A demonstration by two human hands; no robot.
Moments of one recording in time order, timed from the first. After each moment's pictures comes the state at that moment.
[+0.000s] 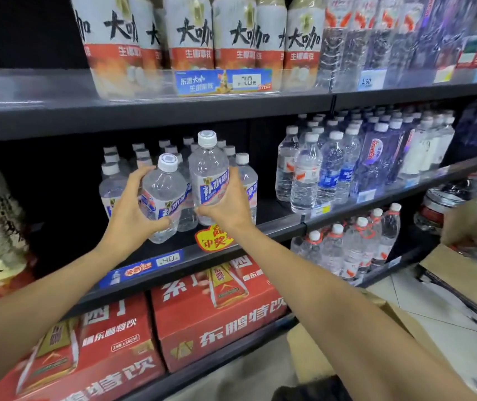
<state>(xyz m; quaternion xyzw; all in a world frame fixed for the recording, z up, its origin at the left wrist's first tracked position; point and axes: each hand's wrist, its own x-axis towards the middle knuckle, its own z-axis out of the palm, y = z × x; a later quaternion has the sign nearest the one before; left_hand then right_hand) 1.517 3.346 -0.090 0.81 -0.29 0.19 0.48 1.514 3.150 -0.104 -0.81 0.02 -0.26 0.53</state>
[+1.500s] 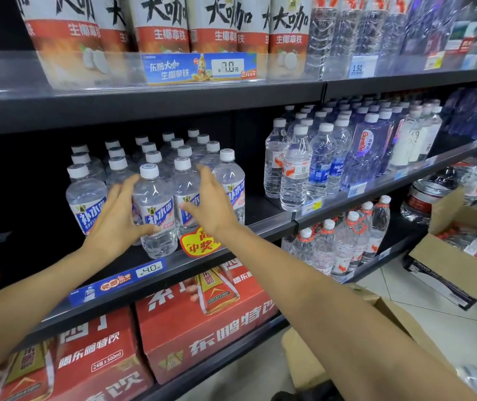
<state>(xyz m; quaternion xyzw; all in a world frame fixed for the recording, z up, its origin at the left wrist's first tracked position) 1.558 3.334 -0.109 0.91 -0.21 0.16 0.31 1.530 3.147 -0.103 -0.90 0.00 -0.22 0.38</state>
